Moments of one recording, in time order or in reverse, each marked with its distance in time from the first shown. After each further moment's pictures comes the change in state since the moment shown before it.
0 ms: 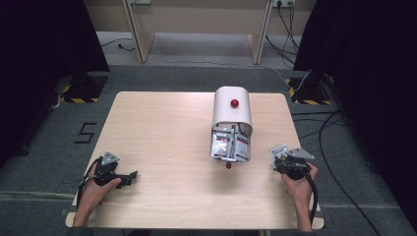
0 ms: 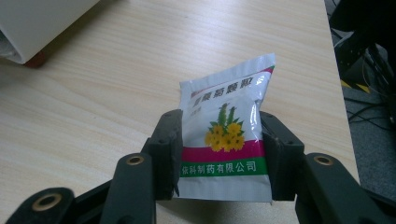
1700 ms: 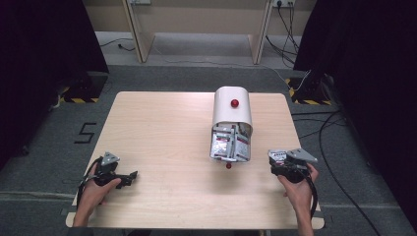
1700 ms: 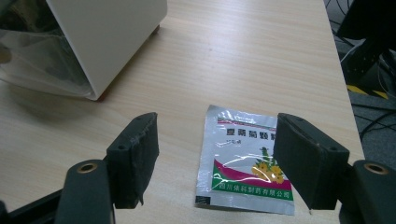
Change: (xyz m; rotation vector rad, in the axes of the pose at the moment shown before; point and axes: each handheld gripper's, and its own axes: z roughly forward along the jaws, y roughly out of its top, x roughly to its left) left arm 0.000 0.000 0.000 0.000 -0.002 0.001; right arm 0.018 0.013 -0.030 -0.067 0.049 0.059
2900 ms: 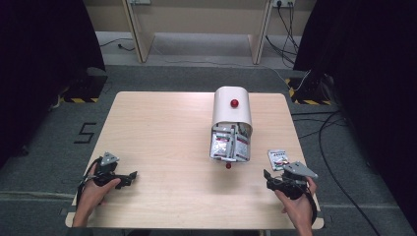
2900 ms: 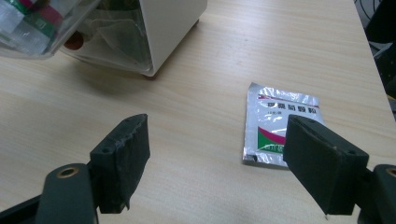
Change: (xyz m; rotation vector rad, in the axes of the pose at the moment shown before) left arm 0.000 0.000 -0.001 0.000 -0.001 0.001; right arm 0.023 -0.025 -0.029 -0.029 0.075 -0.007
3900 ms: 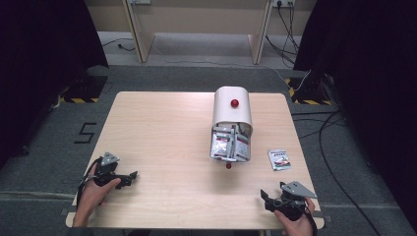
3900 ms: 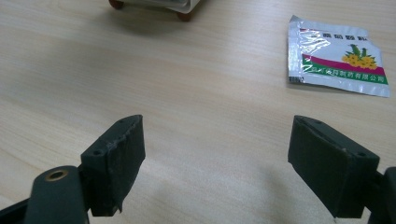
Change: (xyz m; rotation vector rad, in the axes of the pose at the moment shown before) left arm 0.000 0.000 0.000 0.000 0.000 0.000; right arm 0.016 -0.050 -0.014 0.041 0.080 0.013
